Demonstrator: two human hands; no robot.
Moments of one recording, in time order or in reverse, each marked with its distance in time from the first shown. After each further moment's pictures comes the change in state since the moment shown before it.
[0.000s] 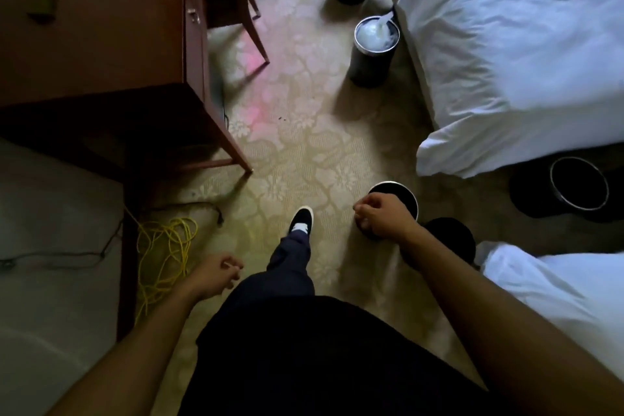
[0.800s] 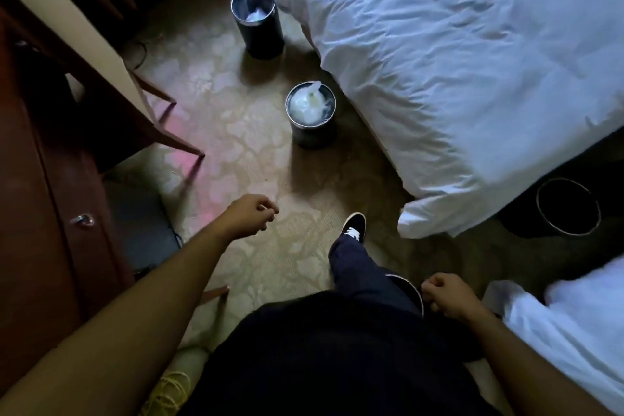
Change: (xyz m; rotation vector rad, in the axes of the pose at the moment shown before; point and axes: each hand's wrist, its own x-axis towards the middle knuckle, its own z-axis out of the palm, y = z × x) left_hand 0.299 0.554 -0.184 0.369 -0.142 0.376; right_hand 0.231 0.010 -0.229 0.035 0.182 0.603
